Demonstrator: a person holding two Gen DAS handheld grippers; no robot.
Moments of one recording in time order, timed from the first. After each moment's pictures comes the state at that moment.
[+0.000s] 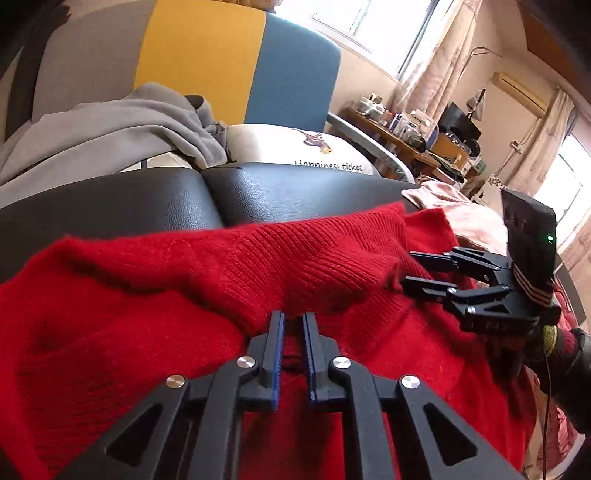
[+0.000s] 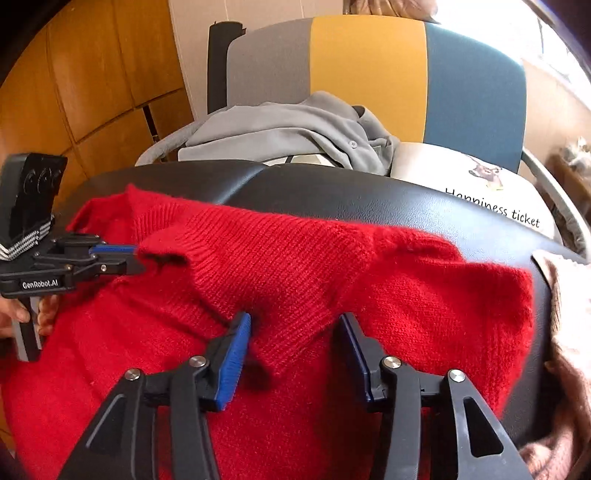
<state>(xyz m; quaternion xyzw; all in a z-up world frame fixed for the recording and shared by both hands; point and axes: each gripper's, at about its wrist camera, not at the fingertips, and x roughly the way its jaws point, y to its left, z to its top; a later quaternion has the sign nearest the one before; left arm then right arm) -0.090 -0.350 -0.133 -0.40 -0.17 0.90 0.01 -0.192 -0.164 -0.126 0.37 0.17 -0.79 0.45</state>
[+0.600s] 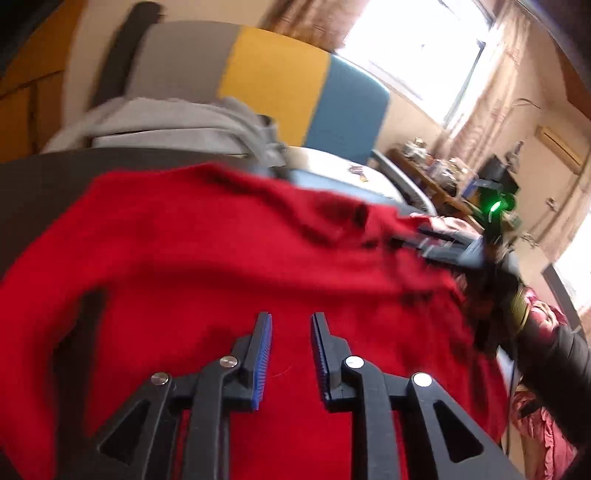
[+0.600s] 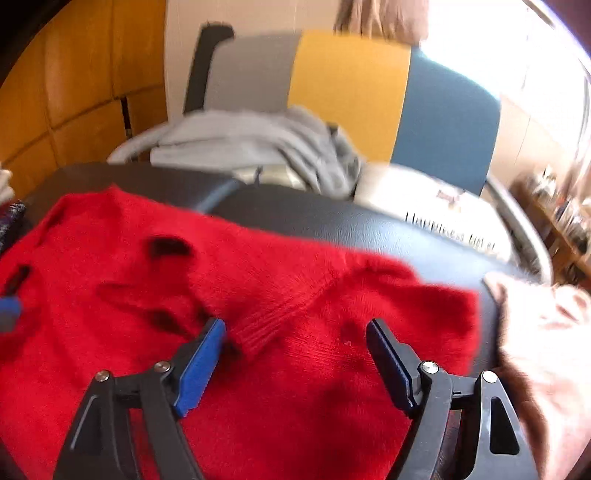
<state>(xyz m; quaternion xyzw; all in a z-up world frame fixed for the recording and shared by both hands) 0.127 -0.308 -0.098 -0.35 -0.24 0.89 -0.14 -0.164 -0.155 -0.095 0.32 0.20 -0.83 0.40</state>
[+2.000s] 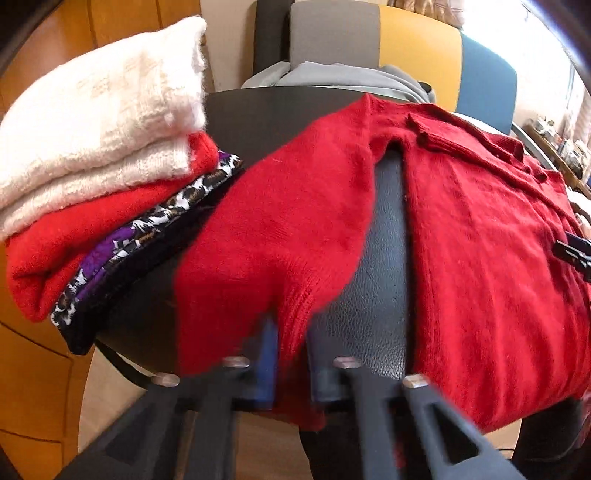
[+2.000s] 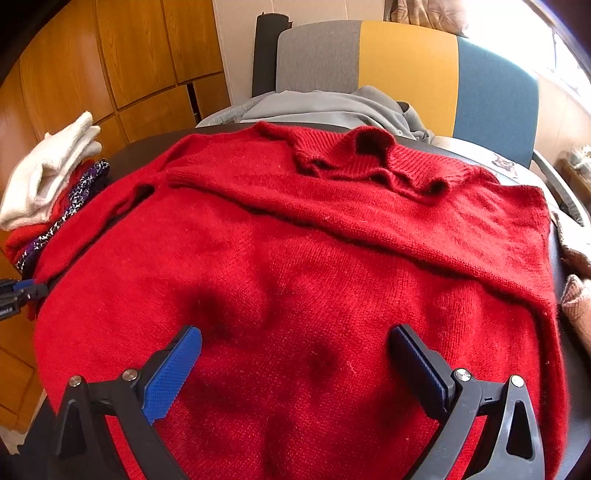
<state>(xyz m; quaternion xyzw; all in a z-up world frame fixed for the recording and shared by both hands) 0.296 -0.318 -0.115 -0.45 -0.20 0.79 -0.37 -0.019 -0.130 -0.145 0.37 0.18 -0.77 0.48</state>
